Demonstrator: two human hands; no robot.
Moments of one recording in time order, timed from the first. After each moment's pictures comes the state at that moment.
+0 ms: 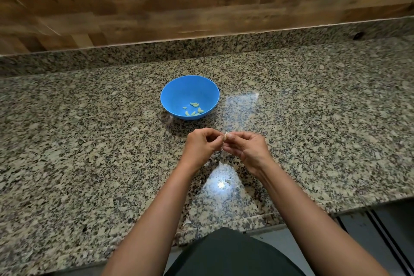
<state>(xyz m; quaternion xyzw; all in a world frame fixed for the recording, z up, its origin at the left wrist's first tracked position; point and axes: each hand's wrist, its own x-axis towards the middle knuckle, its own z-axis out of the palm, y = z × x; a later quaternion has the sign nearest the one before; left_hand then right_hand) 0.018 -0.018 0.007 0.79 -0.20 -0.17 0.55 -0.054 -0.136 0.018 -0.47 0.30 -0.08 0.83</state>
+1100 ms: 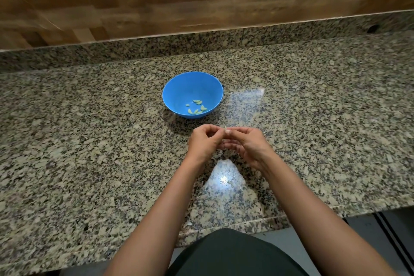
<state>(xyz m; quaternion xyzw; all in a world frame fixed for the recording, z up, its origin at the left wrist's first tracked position) 0.020 -0.030 0.006 0.71 -0.06 -0.24 0.66 -0.035 -0.142 0.023 -0.51 0.28 -0.01 0.82</state>
